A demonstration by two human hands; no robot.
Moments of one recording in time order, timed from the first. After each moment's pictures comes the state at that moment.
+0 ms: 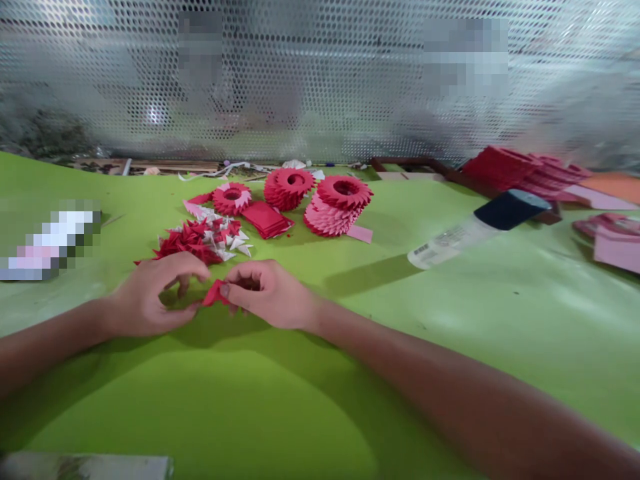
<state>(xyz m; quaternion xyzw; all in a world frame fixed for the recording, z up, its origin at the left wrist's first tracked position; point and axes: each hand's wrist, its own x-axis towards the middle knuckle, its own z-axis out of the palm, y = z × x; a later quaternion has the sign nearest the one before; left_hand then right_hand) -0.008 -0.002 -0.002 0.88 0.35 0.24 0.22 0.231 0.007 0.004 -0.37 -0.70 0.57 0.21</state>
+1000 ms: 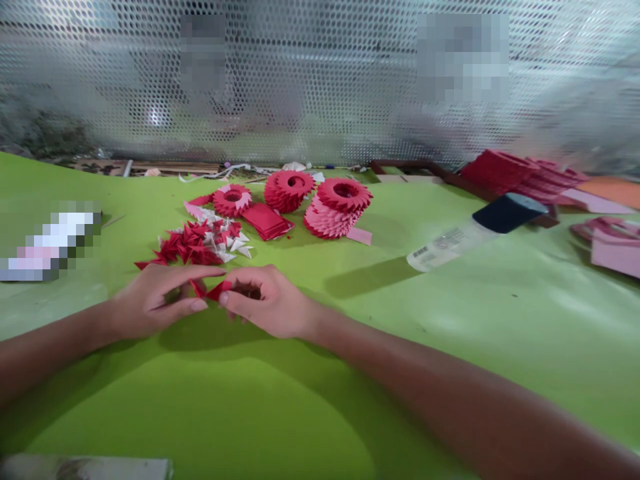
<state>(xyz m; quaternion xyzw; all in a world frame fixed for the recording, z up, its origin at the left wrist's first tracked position) -0.007 0.001 -0.007 0.89 0.36 0.22 0.19 0.231 0.004 -0.003 -0.31 -0.72 0.57 0.24</state>
